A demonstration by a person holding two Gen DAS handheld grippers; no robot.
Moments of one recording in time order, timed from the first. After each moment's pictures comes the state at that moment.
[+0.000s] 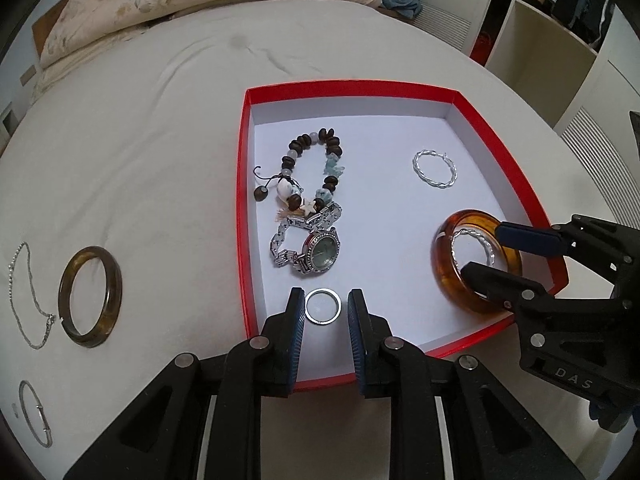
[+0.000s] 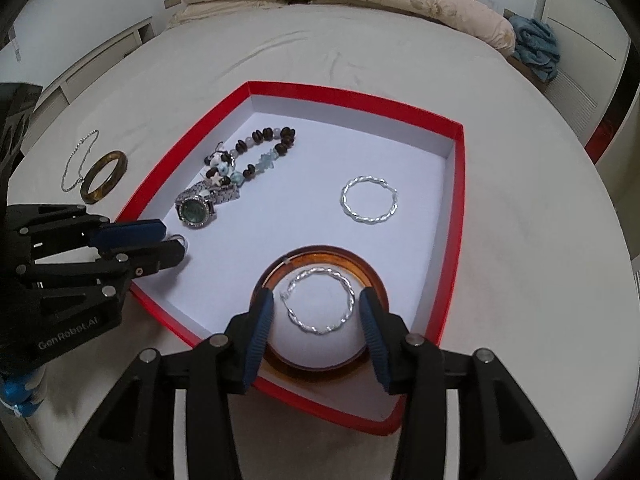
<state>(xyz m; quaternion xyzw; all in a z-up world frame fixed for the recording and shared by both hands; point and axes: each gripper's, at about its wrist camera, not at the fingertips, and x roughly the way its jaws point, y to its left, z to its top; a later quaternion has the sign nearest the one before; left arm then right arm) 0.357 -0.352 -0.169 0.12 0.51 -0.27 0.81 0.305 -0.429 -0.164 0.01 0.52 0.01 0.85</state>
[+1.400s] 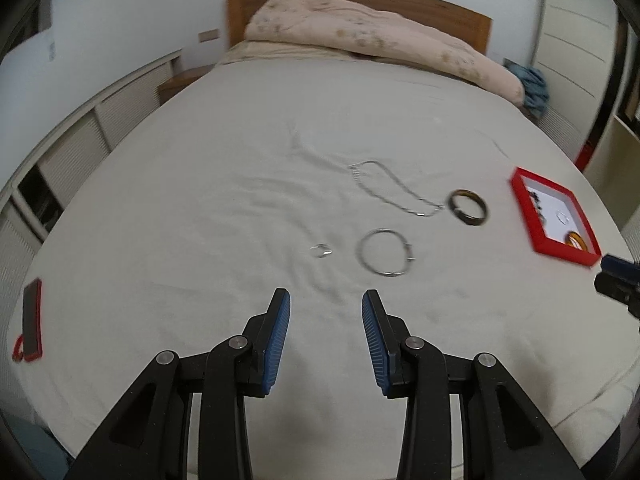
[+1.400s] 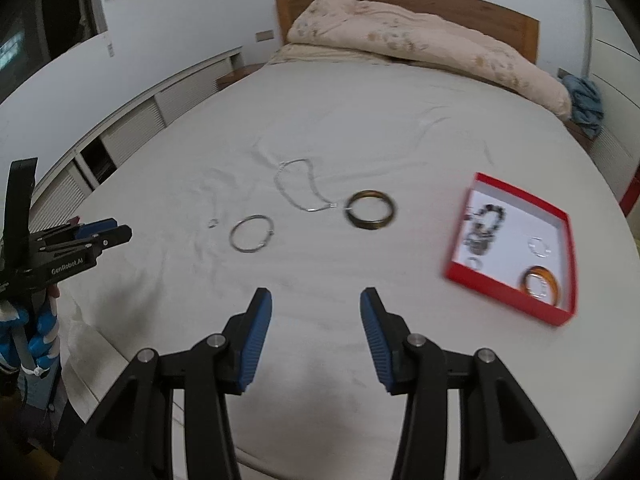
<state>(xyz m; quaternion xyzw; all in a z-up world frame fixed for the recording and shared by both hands) 0.239 0.061 -0.060 0.02 0.44 -0.06 0.90 0.206 -0.163 -0.031 0.02 0.44 0.11 0.89</state>
